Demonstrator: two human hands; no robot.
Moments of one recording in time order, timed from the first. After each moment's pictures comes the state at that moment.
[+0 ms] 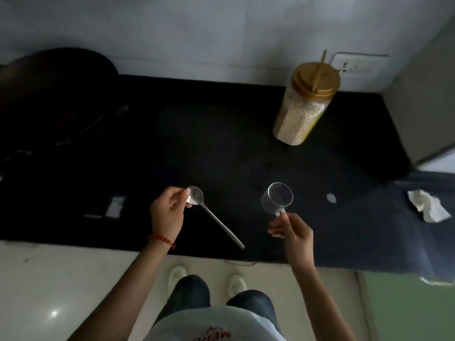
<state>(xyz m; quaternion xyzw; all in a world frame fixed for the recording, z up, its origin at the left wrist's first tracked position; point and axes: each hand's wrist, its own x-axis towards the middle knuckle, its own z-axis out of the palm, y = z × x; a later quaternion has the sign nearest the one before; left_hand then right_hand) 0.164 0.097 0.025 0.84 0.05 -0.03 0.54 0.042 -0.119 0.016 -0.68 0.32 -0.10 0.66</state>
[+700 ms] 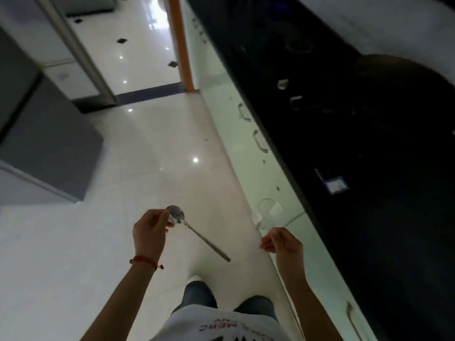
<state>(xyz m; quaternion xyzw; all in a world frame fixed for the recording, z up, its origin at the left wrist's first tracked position) -0.170 0.376 0.020 0.61 0.55 0.30 0.48 -0.001 0.178 0.003 -0.74 -0.10 0.29 0.60</state>
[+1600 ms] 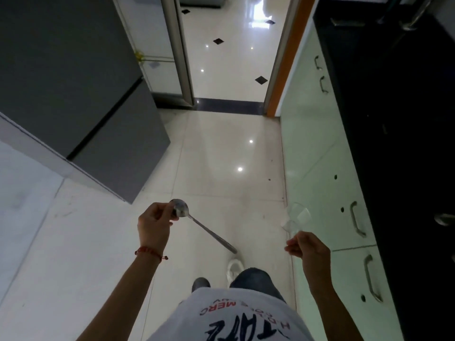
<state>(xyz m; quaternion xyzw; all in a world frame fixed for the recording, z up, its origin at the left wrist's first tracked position) -0.179 0.726 0.013 0.45 0.68 0.38 0.43 0.085 0.584 -0.017 -0.74 -0.18 0.38 0.53</state>
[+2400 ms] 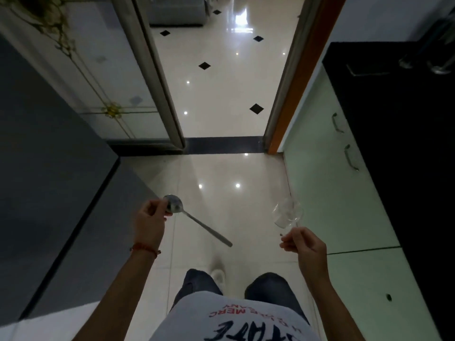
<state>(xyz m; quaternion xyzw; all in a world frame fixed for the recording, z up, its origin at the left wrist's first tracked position) -0.076 1.173 0.020 0.47 0.64 0.39 0.47 0.171 1.001 -0.001 -0.74 -0.22 0.35 0.54</state>
